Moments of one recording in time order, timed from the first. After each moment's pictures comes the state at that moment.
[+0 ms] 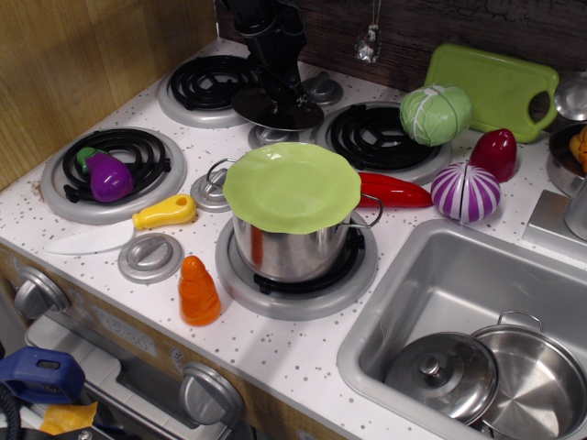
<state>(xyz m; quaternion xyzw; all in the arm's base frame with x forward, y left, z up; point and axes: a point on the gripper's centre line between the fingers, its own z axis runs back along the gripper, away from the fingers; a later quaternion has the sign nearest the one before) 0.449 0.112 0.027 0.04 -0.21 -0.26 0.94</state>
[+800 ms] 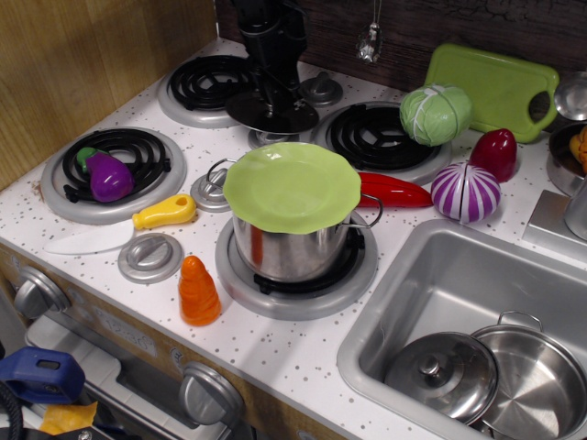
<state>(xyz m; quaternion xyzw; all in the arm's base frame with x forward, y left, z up) 0.438 0.117 0.029 0.07 -0.16 -0.26 0.95</state>
